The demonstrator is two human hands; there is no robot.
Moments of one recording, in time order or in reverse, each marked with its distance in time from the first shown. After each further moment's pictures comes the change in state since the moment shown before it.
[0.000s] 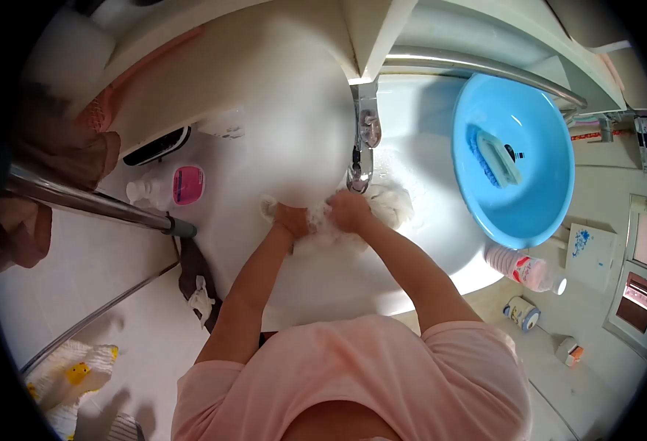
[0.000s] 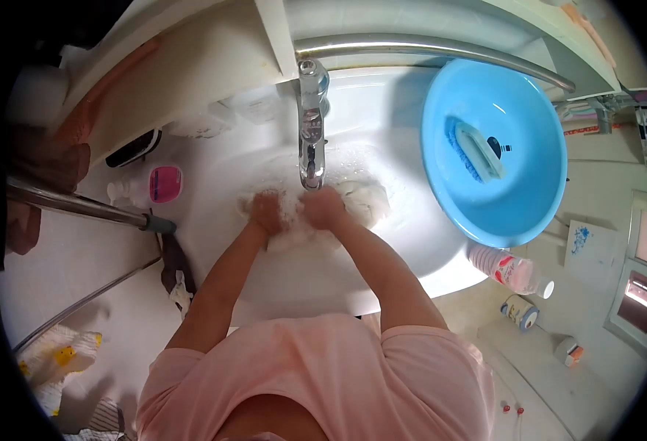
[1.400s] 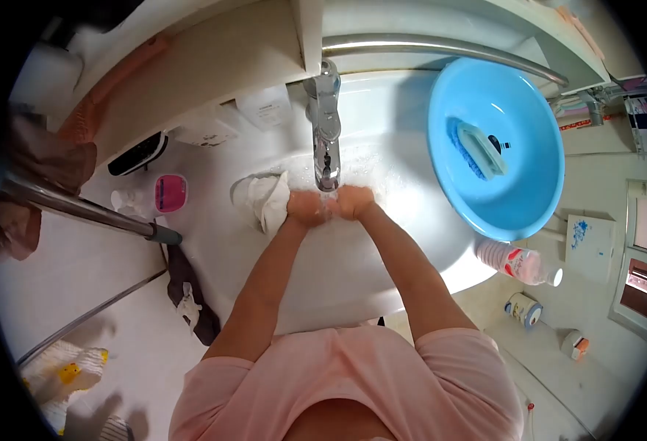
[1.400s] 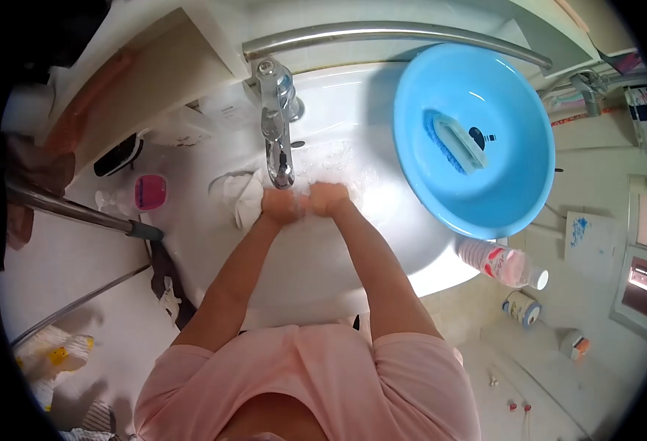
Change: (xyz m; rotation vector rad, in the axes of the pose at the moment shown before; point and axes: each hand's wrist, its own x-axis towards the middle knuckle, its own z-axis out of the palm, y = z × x) left_hand 0.048 0.050 0.017 0.022 -0.029 -0.062; right_hand -0.007 0.031 -0.051 0.099 -0.322 0.324
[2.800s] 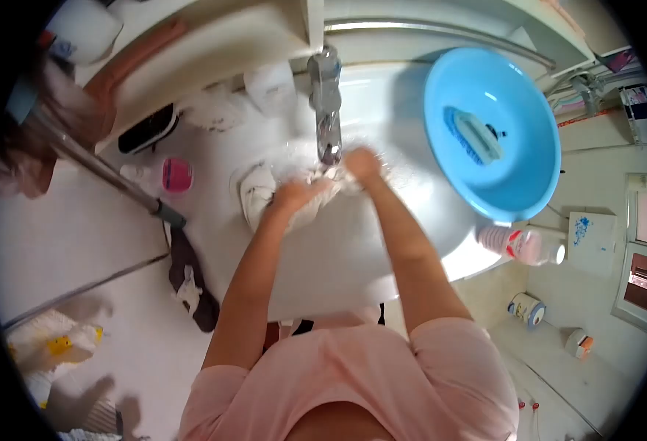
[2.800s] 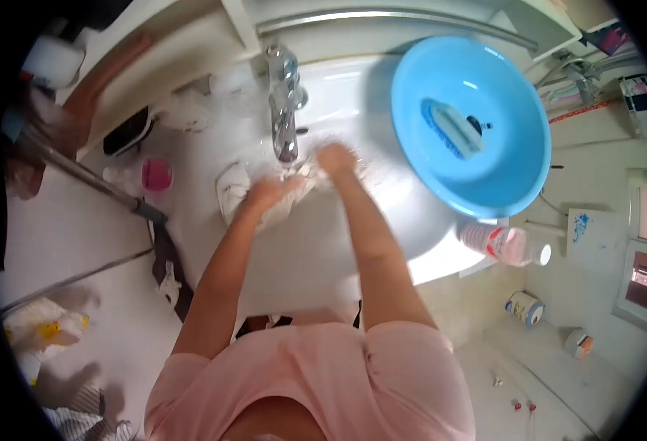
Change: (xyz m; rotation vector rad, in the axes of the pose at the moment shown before) left_hand -0.012 -0.019 -0.059 -0.507 -0.230 -0.395; right_hand 0.053 0.026 -0.006 0.147 0.384 0.276
